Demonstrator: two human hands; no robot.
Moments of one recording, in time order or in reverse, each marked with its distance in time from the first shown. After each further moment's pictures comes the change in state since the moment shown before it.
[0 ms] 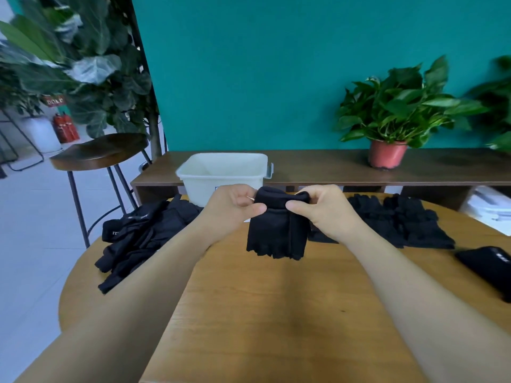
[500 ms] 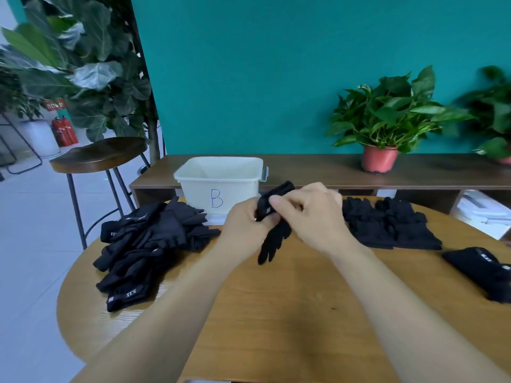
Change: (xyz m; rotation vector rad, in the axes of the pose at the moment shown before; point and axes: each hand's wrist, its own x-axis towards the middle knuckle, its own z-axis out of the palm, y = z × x) left_hand -0.034 0.025 0.051 -0.047 0.119 0.091; right_hand -0.037 -0.025 -0.001 -0.290 0.175 -0.217
